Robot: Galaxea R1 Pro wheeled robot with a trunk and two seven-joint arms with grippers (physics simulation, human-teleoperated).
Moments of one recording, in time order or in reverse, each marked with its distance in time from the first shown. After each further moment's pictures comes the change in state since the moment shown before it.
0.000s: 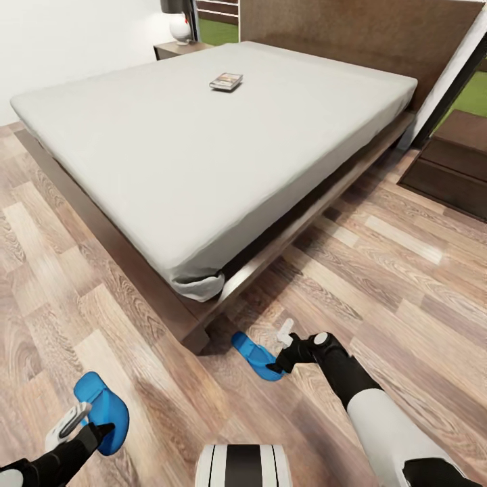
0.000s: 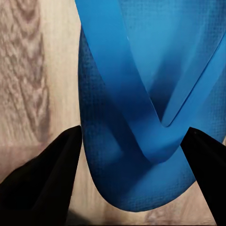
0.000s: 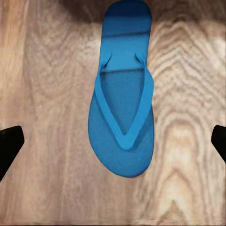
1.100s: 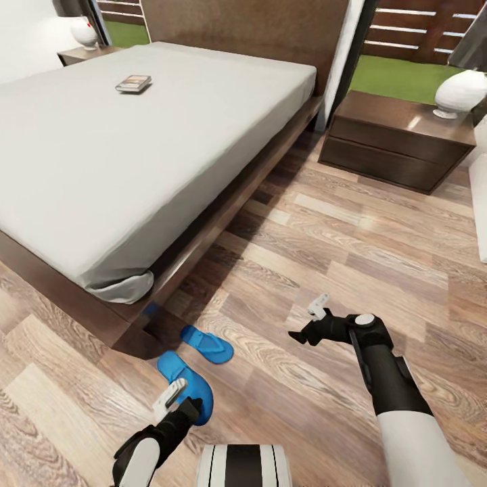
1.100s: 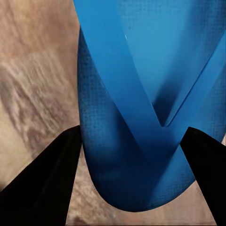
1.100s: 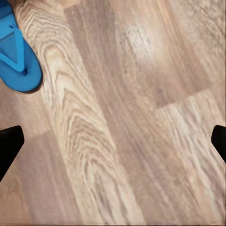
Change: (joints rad) left arm -0.080 -0.173 -0.570 0.107 0.031 -0.475 0.286; right arm 0.122 -0.038 -0.179 -0.570 0.001 0.255 0.189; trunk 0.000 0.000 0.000
